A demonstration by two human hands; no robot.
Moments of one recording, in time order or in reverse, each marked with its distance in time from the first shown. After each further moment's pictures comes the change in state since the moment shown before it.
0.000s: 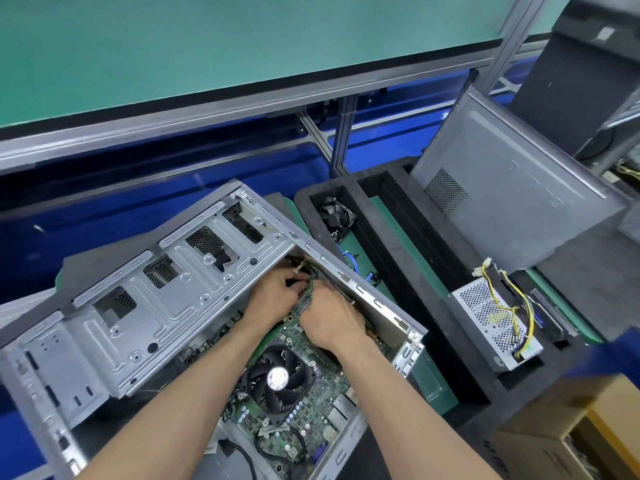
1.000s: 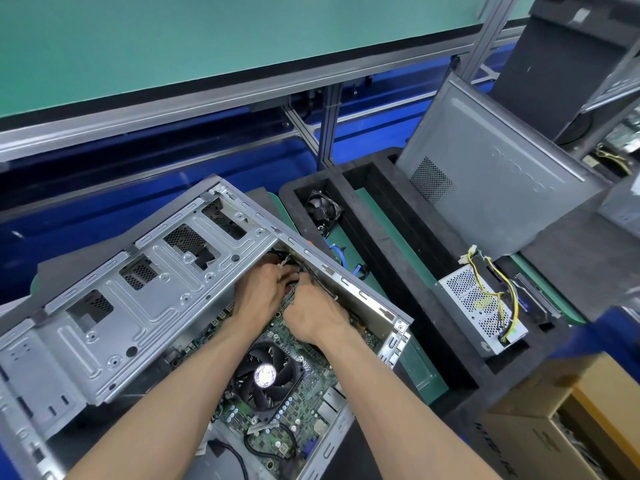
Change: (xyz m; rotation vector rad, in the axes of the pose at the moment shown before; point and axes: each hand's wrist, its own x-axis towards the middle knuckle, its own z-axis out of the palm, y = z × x) left_hand -0.001 0.004 0.005 0.384 0.113 0.211; right_hand 0.003 -0.001 0.002 0.065 -0.070 0.044
